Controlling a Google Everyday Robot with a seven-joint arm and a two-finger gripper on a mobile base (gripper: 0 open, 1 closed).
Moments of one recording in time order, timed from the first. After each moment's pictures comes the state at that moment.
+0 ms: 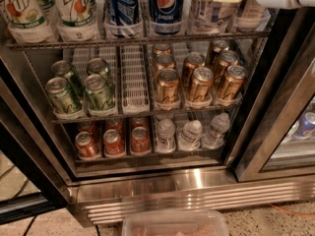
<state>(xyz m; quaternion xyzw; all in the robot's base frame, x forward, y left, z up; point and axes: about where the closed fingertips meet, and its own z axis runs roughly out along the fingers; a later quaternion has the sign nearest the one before) 0.566 -0.130 1.128 -0.28 0.72 0.10 0.62</state>
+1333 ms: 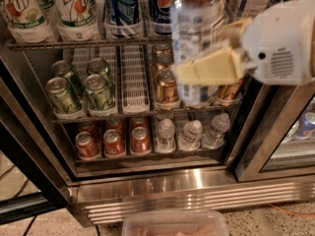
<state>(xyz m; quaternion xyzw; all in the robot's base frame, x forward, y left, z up) 0.438 -0.072 1.056 -0.41 0.73 0.18 0.52</state>
